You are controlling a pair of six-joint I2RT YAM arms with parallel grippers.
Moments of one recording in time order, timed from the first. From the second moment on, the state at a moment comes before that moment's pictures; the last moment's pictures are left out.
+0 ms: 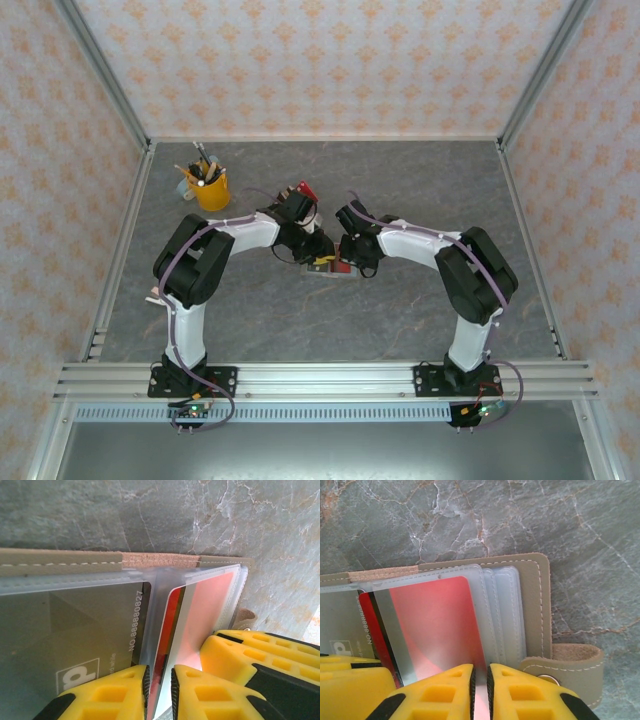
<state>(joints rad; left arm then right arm) -0.50 1.99 1.22 -0.34 0.58 -0.83 0.64 1.82 1.12 -0.53 -0.03 0.85</state>
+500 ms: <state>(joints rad) -0.50 1.99 1.22 -0.34 0.61 -0.81 0.64 1.82 1.12 -0.53 -0.04 0.85</state>
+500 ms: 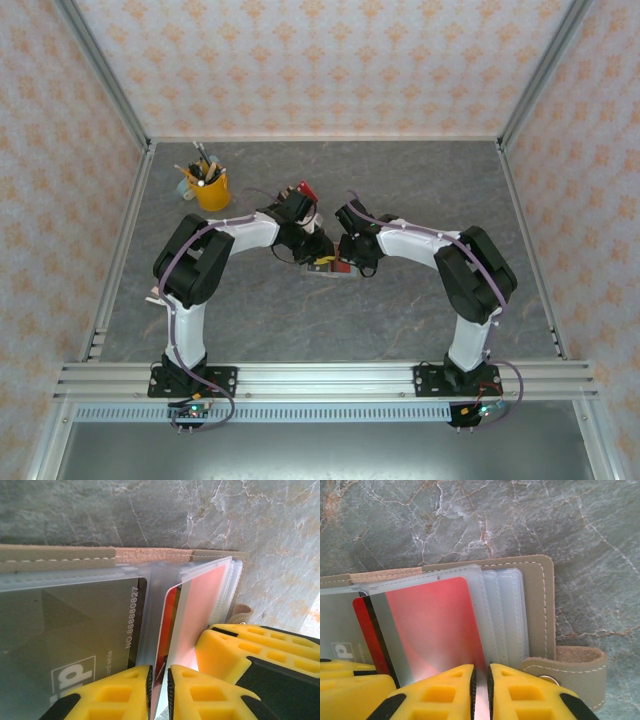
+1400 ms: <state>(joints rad) -0.41 1.79 1.15 -0.48 0.50 -0.66 0.64 1.82 1.12 -0.52 -0.04 0.85</state>
